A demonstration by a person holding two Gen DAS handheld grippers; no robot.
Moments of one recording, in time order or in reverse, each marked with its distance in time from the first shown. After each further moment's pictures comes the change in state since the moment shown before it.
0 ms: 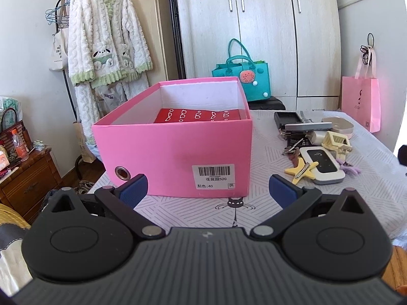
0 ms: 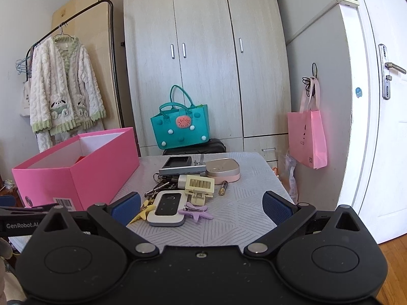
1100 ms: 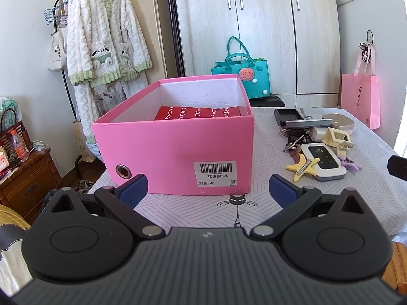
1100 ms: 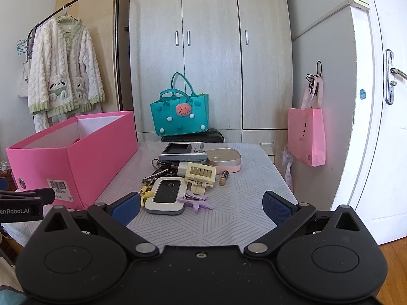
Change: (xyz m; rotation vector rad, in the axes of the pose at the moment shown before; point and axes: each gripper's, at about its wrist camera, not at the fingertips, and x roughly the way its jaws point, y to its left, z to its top) left arm 0.002 0.001 -0.003 0.008 0.009 0.001; right arm 0.010 0.009 -0.005 -0.056 0.050 -0.021
